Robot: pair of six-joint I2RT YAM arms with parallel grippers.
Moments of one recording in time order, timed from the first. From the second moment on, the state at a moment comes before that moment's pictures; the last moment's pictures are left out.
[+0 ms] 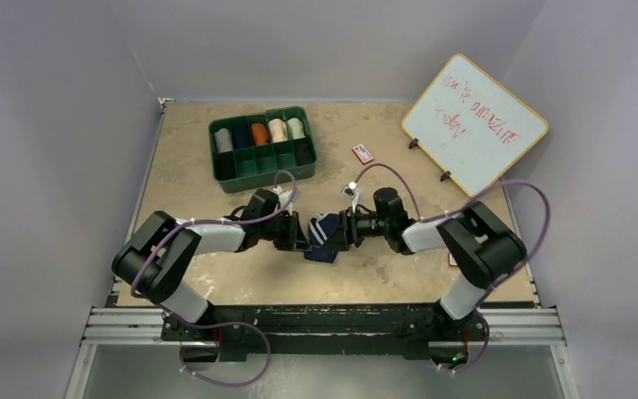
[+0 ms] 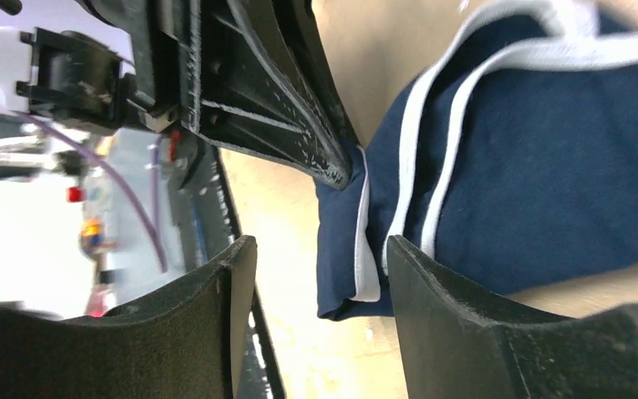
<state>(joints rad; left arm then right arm) -0.56 1.57 0.55 0.21 0.53 -0.63 0.55 1.76 0.53 0.68 -0.93 0.60</state>
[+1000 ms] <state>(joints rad) -0.57 1.56 0.74 -0.23 0.49 -0.58 1.04 1.45 0.40 0.54 -0.24 -0.44</state>
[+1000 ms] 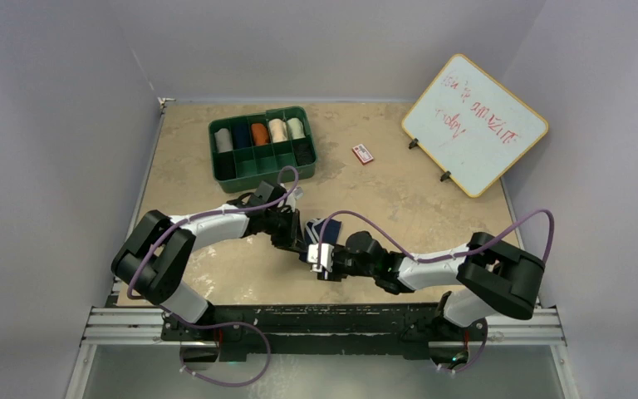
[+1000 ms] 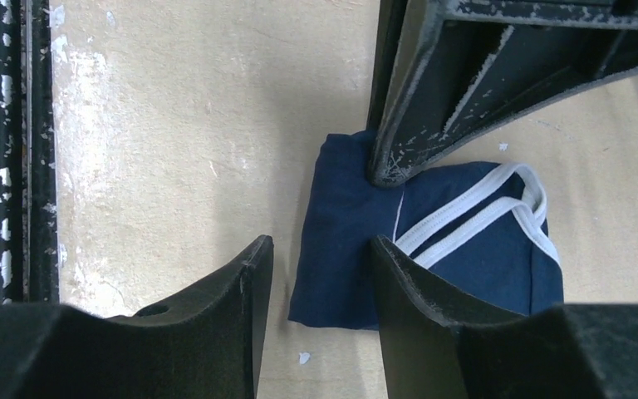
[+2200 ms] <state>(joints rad) -0.54 1.29 0.61 -0.22 0.45 -0.62 0.87 1.77 0.39 1.03 -0.53 0.13</state>
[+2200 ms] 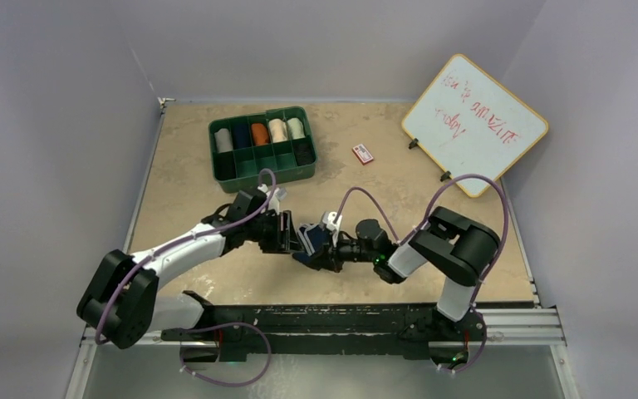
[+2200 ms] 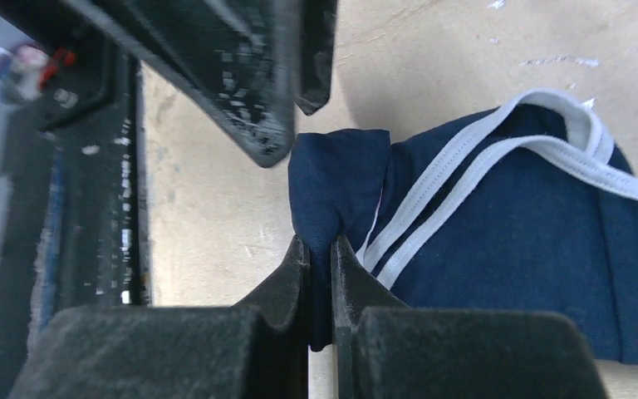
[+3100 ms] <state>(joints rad) -0.54 1.39 0.53 0.01 0.44 -0.66 0.65 2.09 0.50 1.34 -0.94 0.76</state>
